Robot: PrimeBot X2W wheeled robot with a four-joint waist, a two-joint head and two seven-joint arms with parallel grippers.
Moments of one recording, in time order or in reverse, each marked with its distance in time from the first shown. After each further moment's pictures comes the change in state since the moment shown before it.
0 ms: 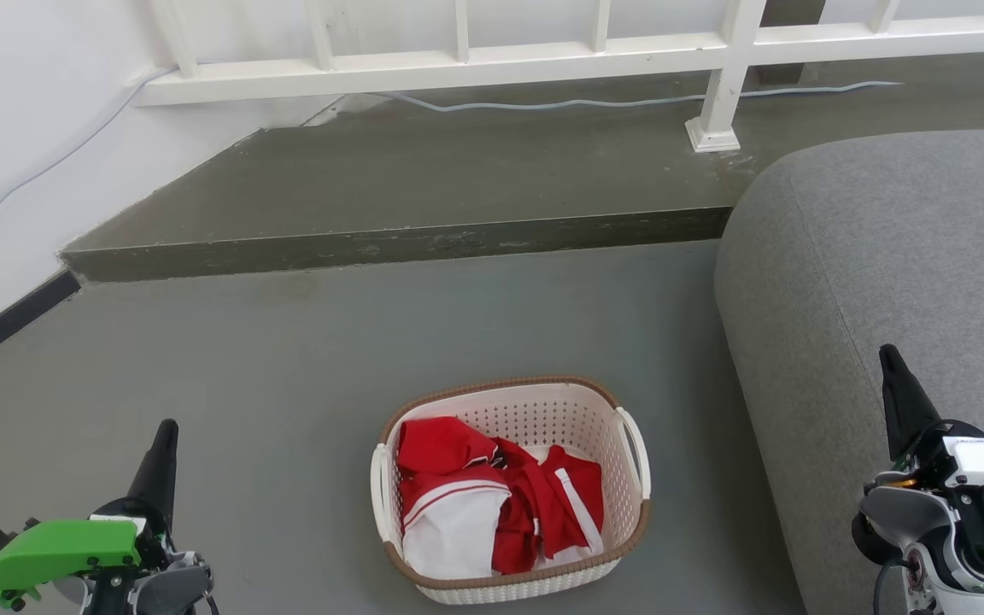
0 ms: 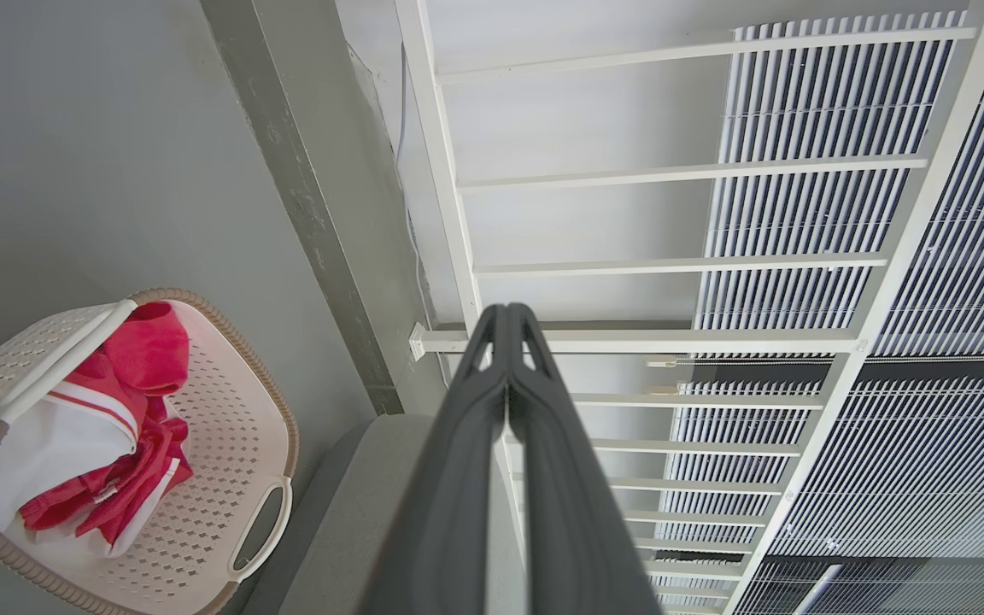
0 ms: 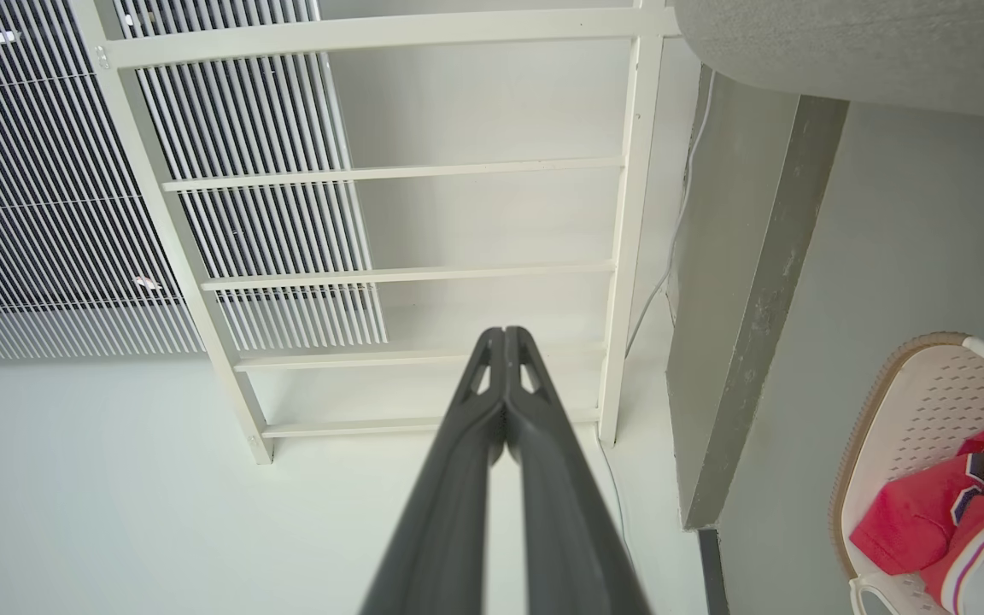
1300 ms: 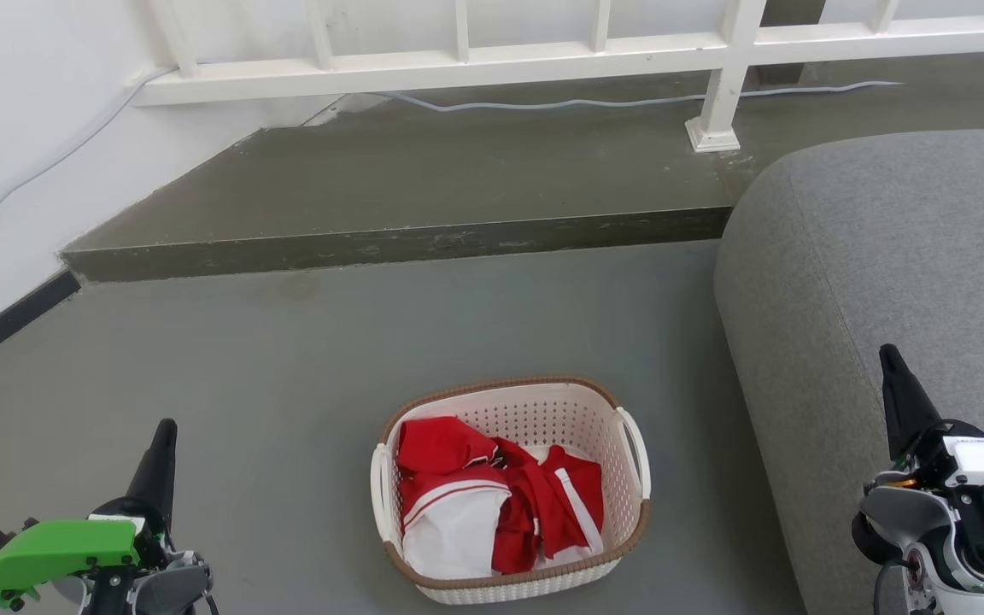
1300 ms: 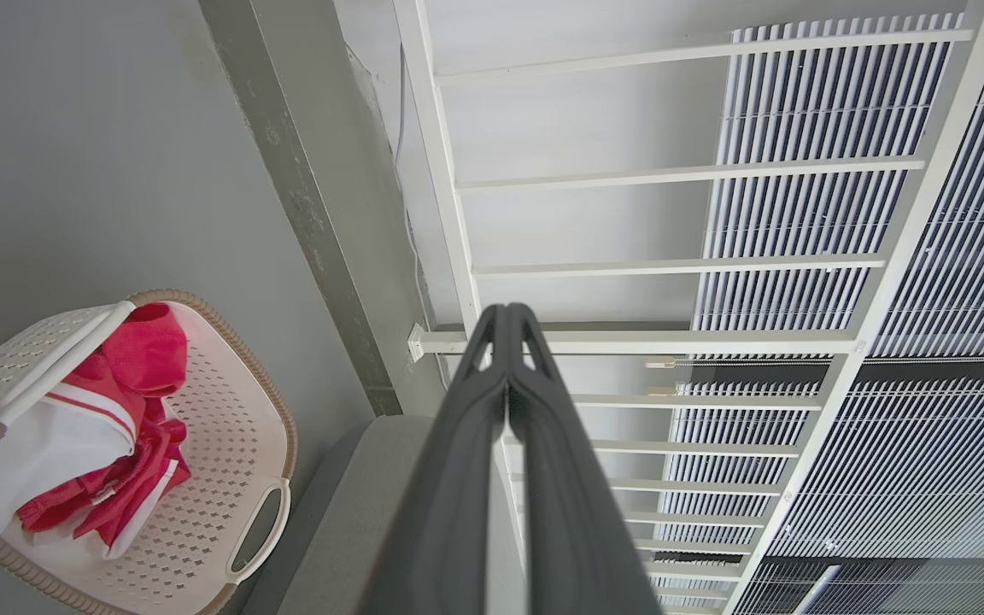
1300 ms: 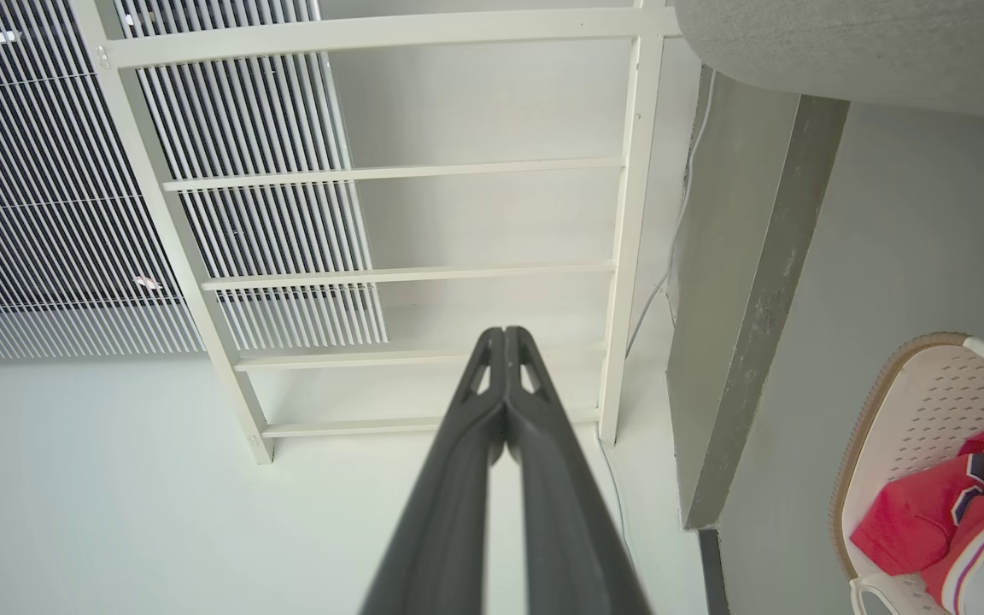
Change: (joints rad) left arm 0.000 -0.001 0.003 -0.002 0.000 0.000 0.000; right arm 0.000 0.000 0.000 -0.001 0.000 0.000 0.000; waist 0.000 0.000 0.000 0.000
